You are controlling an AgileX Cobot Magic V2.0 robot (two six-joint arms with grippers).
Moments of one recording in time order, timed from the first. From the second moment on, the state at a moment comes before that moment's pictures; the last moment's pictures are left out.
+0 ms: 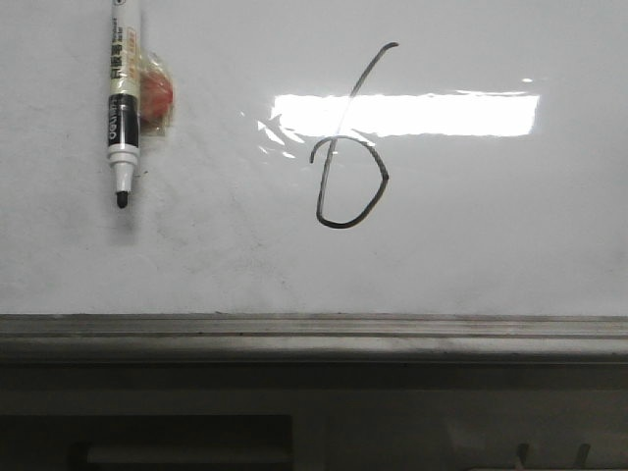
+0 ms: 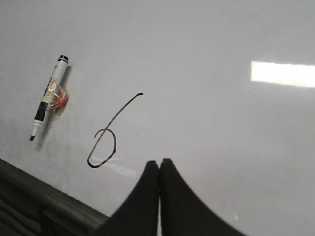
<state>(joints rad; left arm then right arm) -0.07 0.00 -0.01 -0.05 0.07 0.05 0.21 -0.01 -0.24 0.75 0.42 -0.73</state>
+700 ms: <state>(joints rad) -0.04 0.00 -0.01 -0.05 0.10 0.05 0.21 -0.01 -0.24 0.75 0.42 -0.73</state>
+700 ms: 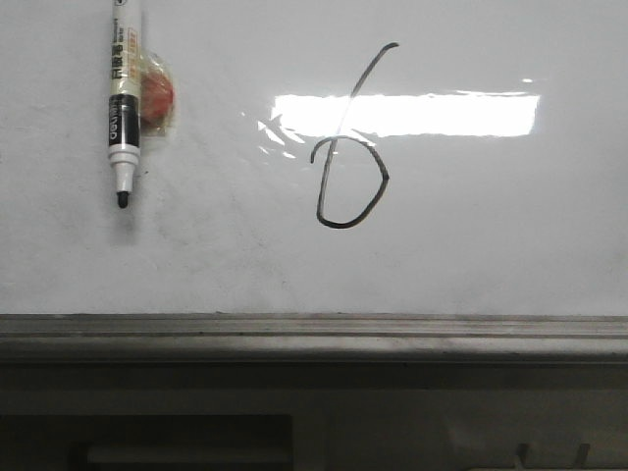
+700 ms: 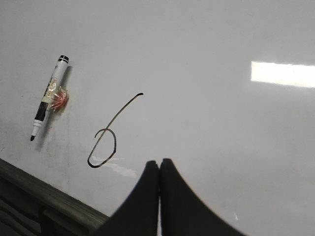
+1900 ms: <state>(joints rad) -0.04 0.00 -0.01 -0.05 0.11 0.05 0.17 -0.01 -0.19 0.31 0.29 -0.50</state>
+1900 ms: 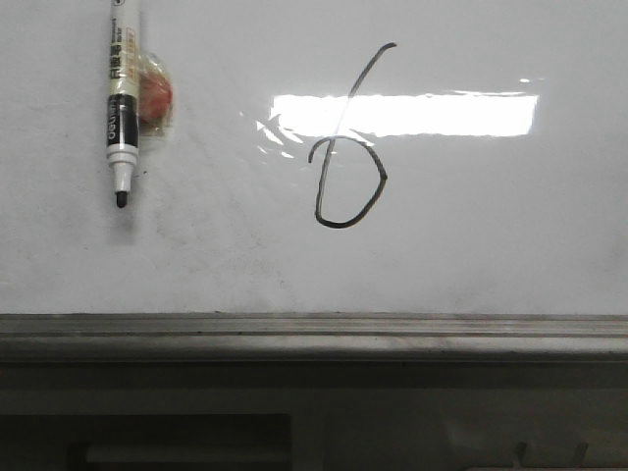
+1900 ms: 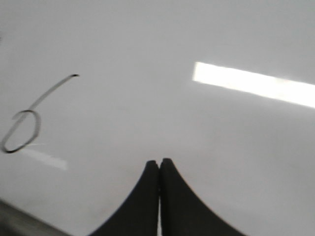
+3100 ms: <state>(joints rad) -0.04 0.00 -0.01 -0.05 0.11 0.05 0.04 -0.01 0.01 0.02 0.05 -0.28</state>
